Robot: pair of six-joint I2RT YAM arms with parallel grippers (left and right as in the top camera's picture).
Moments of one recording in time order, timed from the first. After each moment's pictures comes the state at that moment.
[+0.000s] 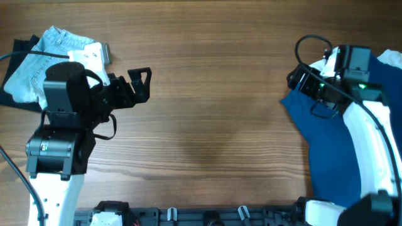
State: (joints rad) left arm -0.08 1.03 1.19 -0.74 0.26 -0.35; right arm -0.12 1.43 1.12 -0.75 -0.18 0.34
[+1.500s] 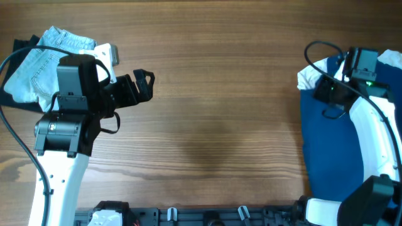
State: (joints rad) left arm -0.08 1.13 1.19 -0.81 0.26 -0.35; right arm -0.22 1.49 1.10 -0.77 0.04 0.27
